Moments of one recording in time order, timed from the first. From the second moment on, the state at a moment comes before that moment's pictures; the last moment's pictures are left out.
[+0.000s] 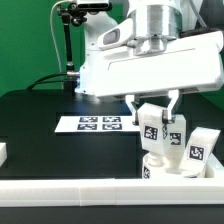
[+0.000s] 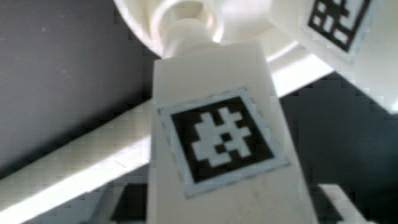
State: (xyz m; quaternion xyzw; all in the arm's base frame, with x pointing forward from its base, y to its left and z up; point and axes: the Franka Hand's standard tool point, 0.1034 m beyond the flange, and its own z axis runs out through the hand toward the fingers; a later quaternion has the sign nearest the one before) arm 0.626 0.043 0.095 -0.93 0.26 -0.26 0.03
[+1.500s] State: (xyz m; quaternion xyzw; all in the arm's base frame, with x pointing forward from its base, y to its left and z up) arm 0.622 0.037 0.083 -0.93 0.25 -0.27 0.01
